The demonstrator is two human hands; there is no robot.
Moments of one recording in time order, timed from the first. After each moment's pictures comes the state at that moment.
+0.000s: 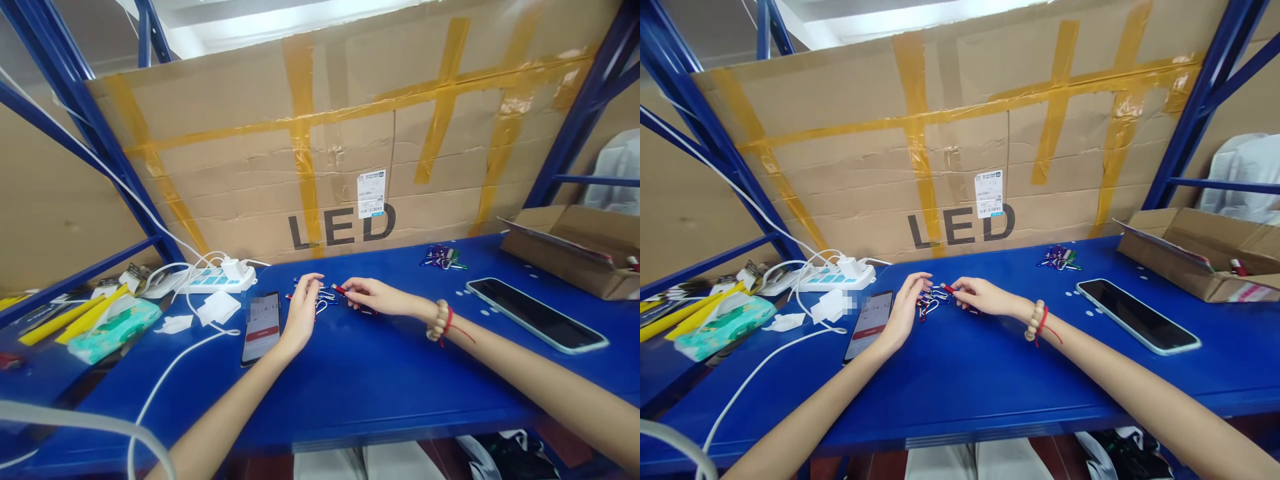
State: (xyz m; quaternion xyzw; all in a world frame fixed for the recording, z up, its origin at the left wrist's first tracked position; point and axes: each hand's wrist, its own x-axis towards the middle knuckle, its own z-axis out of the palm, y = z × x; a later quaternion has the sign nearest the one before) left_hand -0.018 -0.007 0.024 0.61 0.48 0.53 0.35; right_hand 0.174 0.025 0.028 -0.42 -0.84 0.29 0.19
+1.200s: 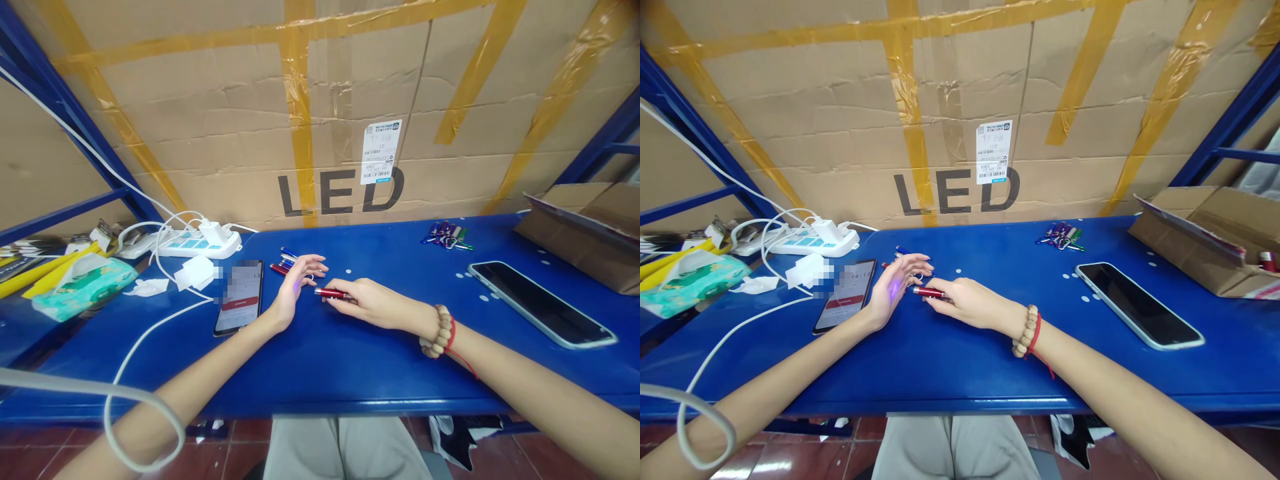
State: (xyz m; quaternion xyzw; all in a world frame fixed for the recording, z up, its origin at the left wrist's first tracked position) left_hand -0.008 -0.007 0.009 0.57 0.37 0.50 0.54; right_hand 0.175 -0.011 0.023 -0.30 -0.91 0.22 0.16
